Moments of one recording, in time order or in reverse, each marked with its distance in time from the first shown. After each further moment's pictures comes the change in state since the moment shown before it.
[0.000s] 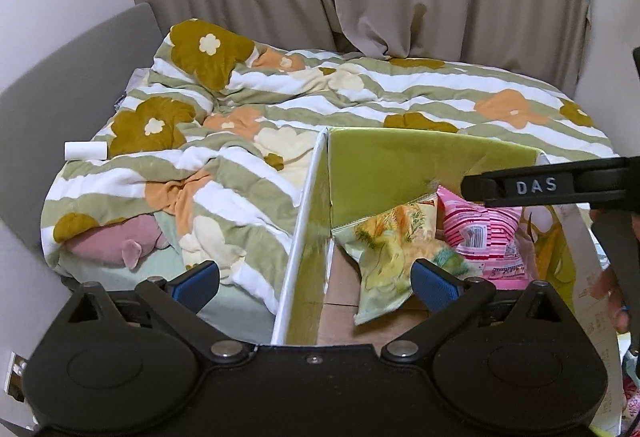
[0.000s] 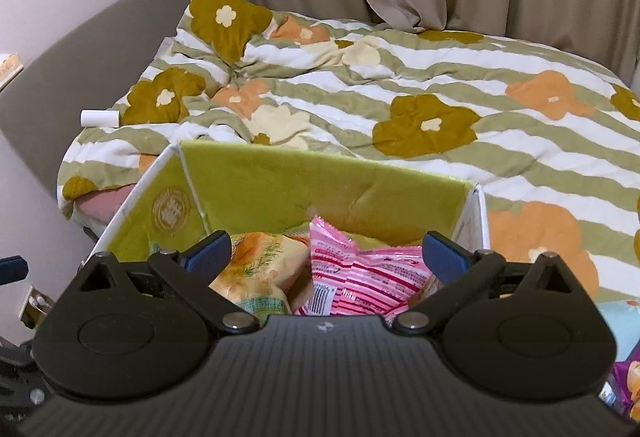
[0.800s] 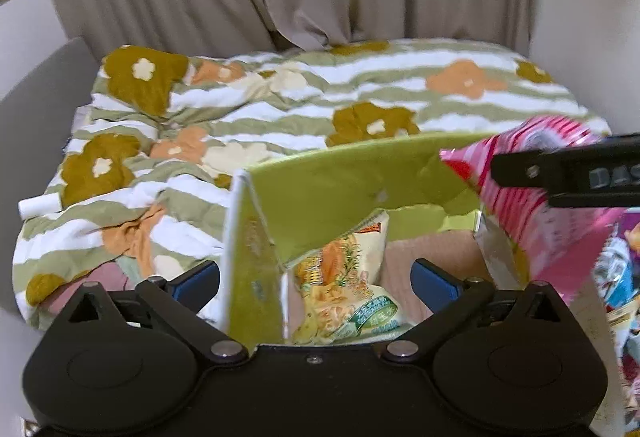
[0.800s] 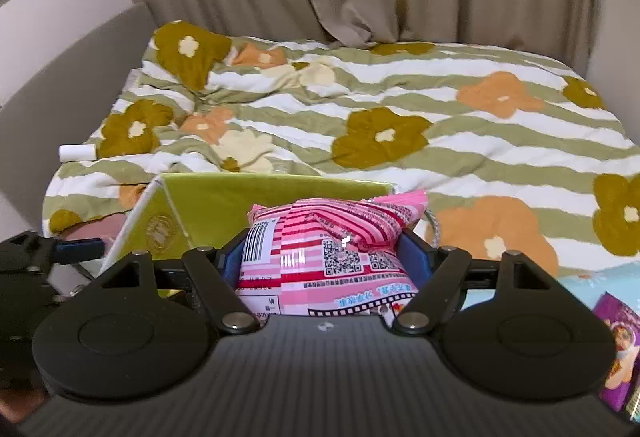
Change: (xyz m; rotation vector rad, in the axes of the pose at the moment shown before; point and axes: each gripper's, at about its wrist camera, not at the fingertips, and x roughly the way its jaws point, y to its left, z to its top) left arm 0.024 -0.029 0.029 0.172 0.011 -0.092; right arm -0.056 -0.012 0.004 0.070 -0.056 -0.079
